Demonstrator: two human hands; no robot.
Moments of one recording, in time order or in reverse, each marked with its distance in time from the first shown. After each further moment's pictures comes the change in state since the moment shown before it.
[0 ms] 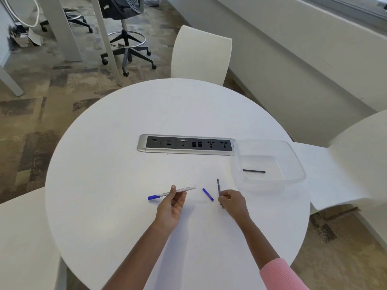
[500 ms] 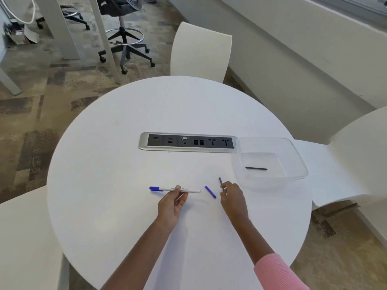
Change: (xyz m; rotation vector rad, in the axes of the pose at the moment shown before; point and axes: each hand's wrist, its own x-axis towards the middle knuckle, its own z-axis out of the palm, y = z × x) left_hand 0.012 0.004 -0.009 0.162 -0.020 0.070; right_hand 0.000 0.003 0.017 -0.326 0.153 -0.220
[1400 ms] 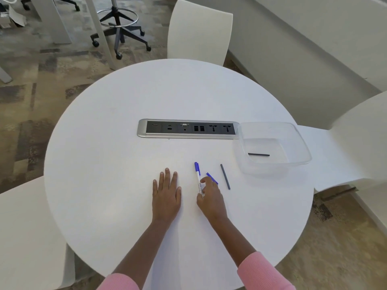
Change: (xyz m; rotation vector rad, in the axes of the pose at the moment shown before) left_hand 0.034 -0.015 -0.054 2.042 0.039 0.883; right_hand -0.041 -0.038 0.038 0.143 -0.130 -0.027
